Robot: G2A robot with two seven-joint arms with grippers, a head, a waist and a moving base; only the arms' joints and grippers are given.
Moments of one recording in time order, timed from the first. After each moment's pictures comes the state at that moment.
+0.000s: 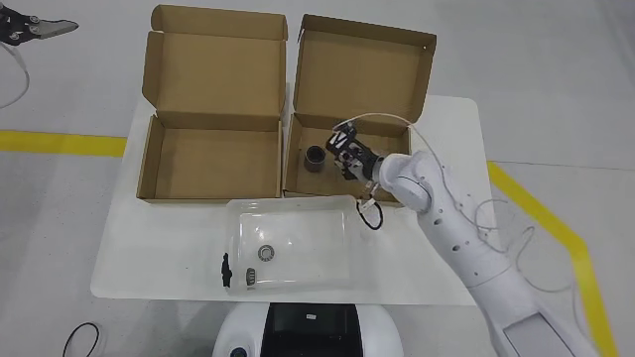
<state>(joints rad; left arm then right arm) 0.56 -0.16 -1.11 -1.50 0.89 -0.82 -0.11 -0.90 -1.34 0.91 -1.30 -1.14 -0.41 0.73</state>
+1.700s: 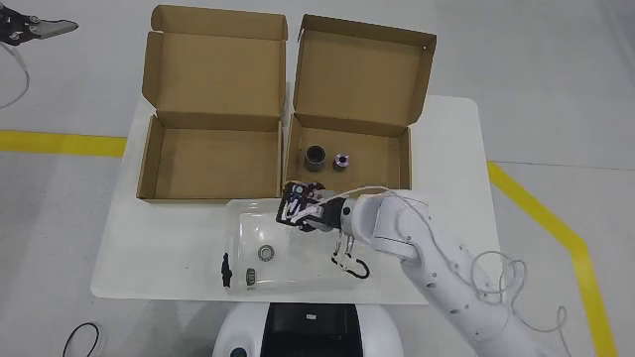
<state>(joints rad) 0.56 -0.16 -1.11 -1.50 0.89 -0.82 -0.11 -1.12 -1.31 0.82 -1.78 -1.25 -0.63 0.67</state>
